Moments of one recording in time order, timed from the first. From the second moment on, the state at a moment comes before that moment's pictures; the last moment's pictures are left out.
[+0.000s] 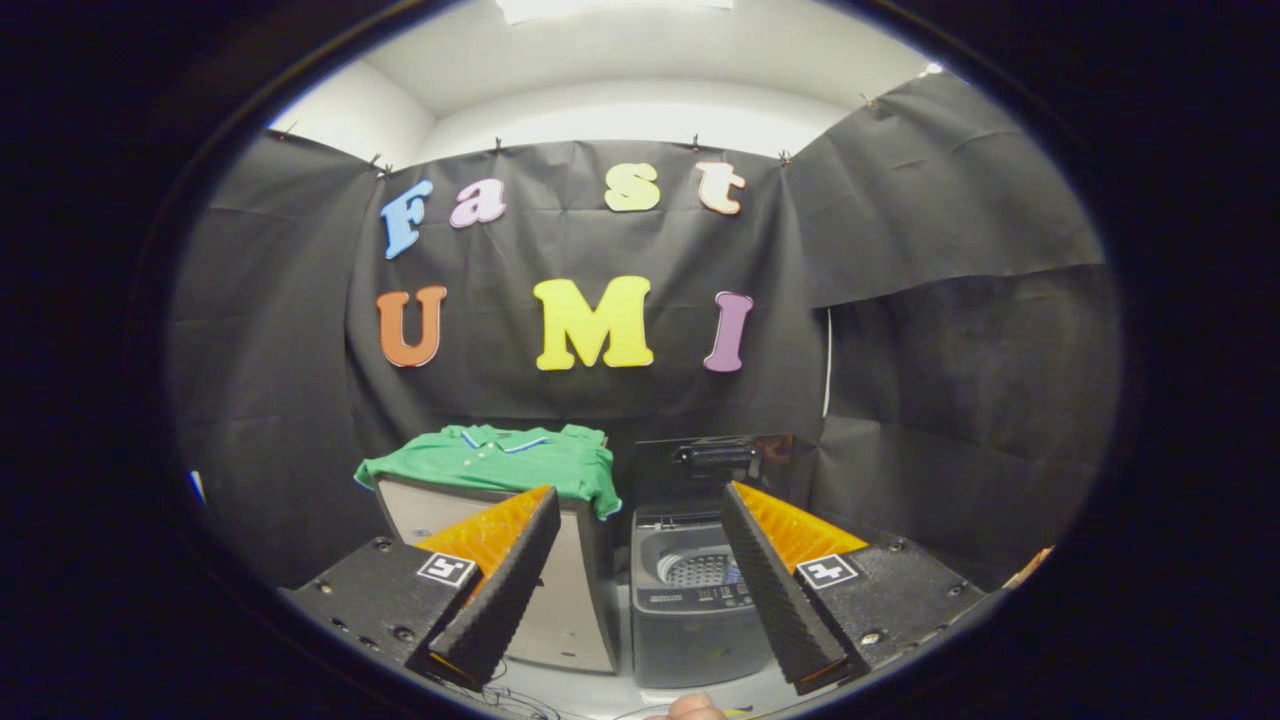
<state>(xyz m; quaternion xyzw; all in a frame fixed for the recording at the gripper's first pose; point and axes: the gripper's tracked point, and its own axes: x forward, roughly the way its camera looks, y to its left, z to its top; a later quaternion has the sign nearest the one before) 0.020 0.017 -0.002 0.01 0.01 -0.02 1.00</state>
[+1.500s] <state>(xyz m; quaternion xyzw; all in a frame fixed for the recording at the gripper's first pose) 0.298 0.238 0.079 -0.01 0.09 0.19 0.98</state>
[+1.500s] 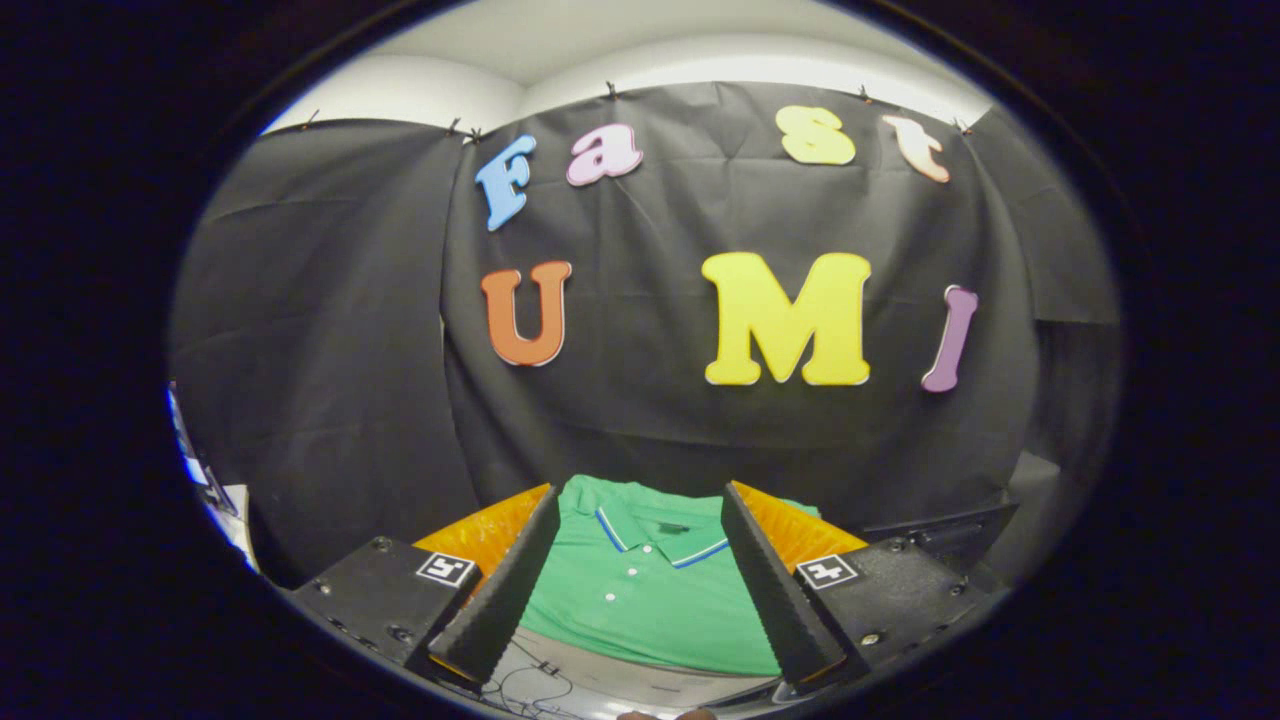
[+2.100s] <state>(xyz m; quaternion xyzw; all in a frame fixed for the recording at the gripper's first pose) 0.364 0.275 -0.007 -0.08 0.38 0.22 0.89</state>
